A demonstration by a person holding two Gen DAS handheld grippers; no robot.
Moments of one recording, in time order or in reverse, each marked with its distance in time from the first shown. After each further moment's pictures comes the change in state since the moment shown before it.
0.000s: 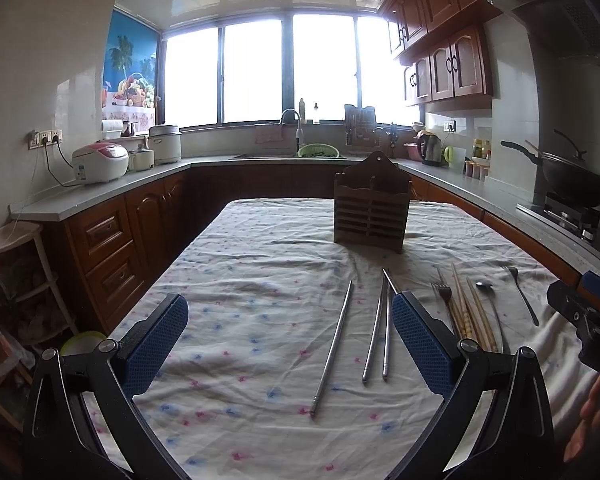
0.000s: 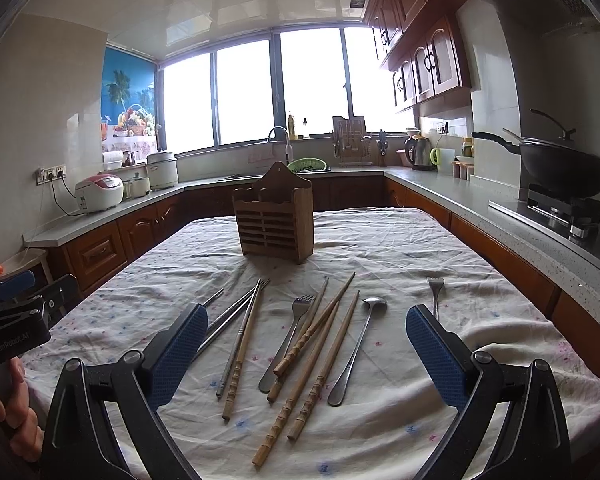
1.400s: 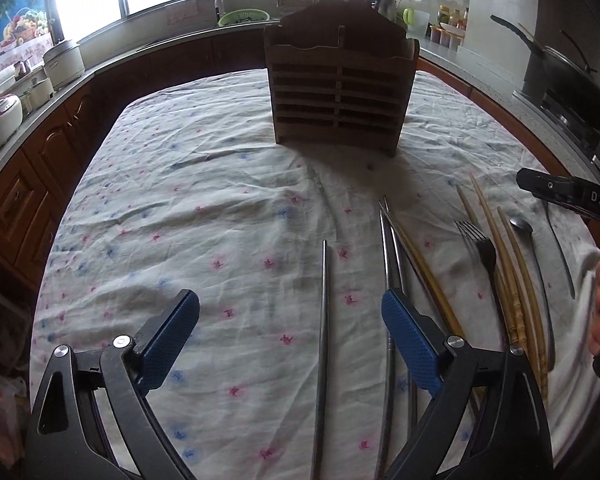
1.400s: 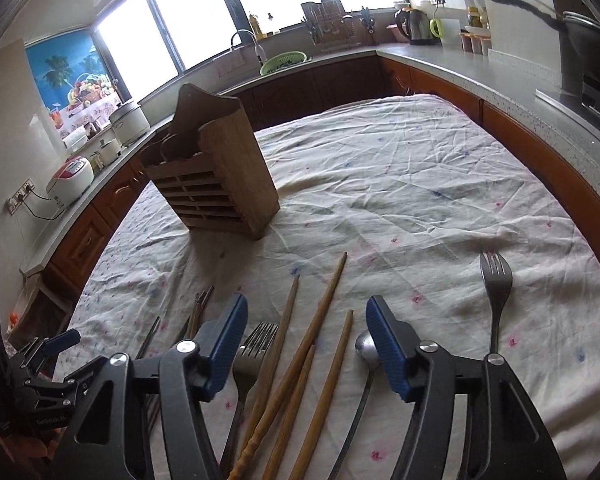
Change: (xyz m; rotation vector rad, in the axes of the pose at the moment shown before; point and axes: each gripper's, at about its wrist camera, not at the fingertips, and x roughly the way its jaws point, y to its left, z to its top) left arm 0.217 -0.045 0.024 0.192 0.548 -0.207; right arm 0.203 -0.076 0.045 0.233 0.458 0.071
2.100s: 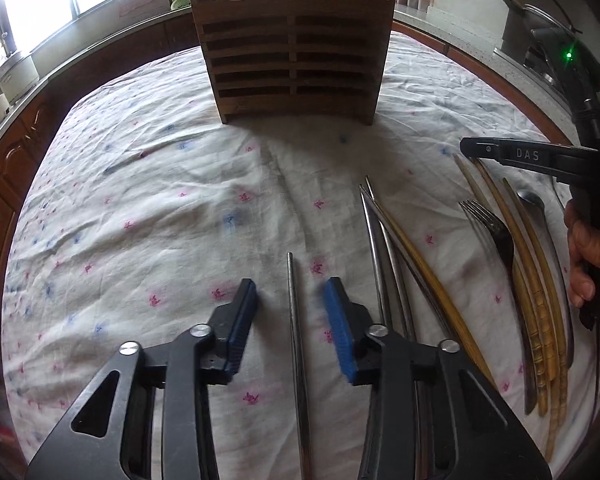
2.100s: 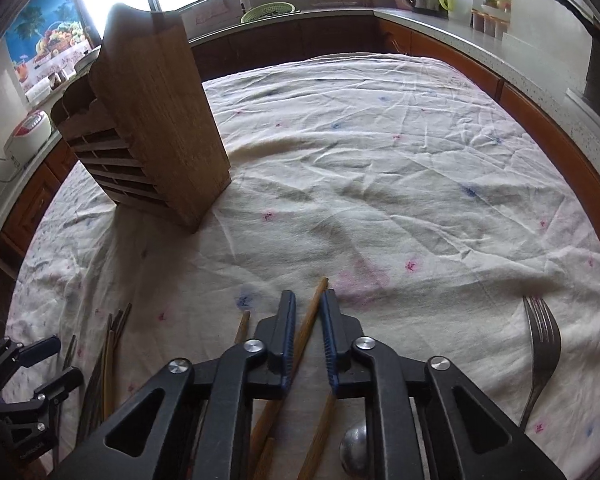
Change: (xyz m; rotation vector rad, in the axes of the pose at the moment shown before) left arm 0.054 -0.019 0.016 0.113 0.083 -0.080; right arm 0.087 0.002 0.026 -0.096 0.150 -0.150
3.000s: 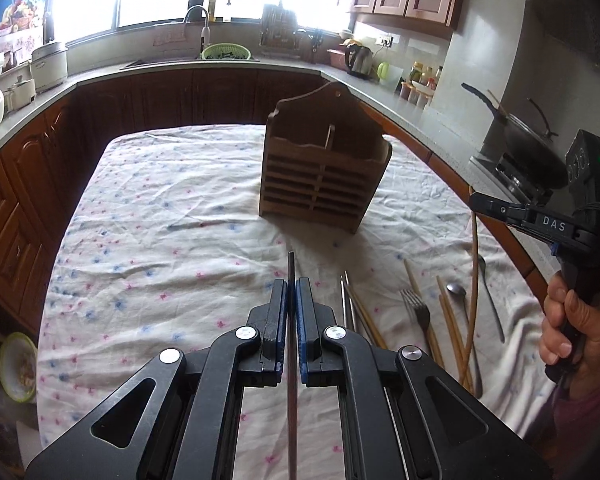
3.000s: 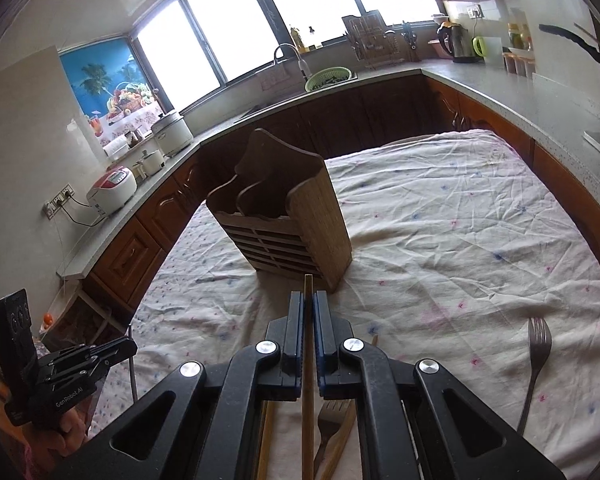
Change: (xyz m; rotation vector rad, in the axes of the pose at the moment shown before) left arm -0.124 0.049 0.004 -0.179 -0.255 -0.112; right arm -0.126 0.031 0.012 0.036 -0.226 0.298
